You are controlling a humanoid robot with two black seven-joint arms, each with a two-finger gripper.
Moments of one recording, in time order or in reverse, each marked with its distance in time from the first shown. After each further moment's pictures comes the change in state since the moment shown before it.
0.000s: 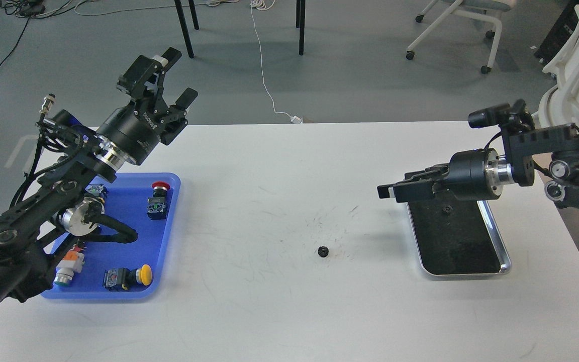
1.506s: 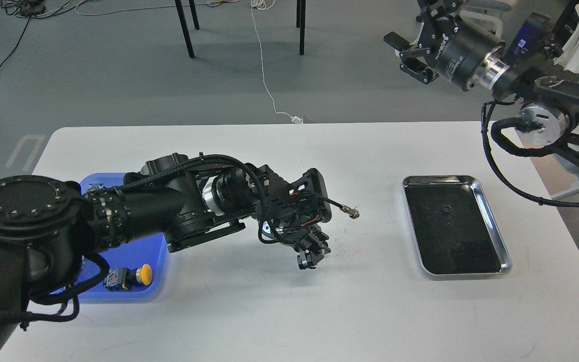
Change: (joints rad) left arm -0.628 -0.473 0.972 0.293 1.579 -0.213 -0.110; right arm -0.189 -0.008 0.473 -0.216 1.268 -0.012 0.000
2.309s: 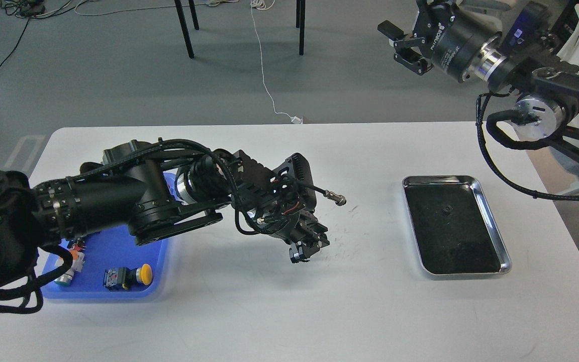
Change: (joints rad) left arm -0.012 0.105 -0.051 -0.185 0.000 -0.010 0.000; right arm 0.013 0.021 0.004 -0.001 -0.002 0.000 0.000
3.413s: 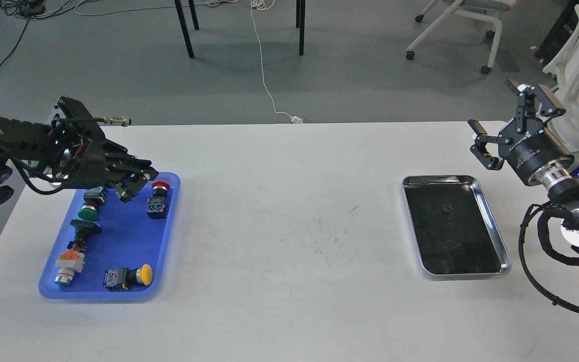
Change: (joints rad) left arm 0.080 0.796 -0.193 -0.245 -0.076 0.130 0.000; right arm -0.672 -0.154 0.535 0.033 0.088 0.014 0.000
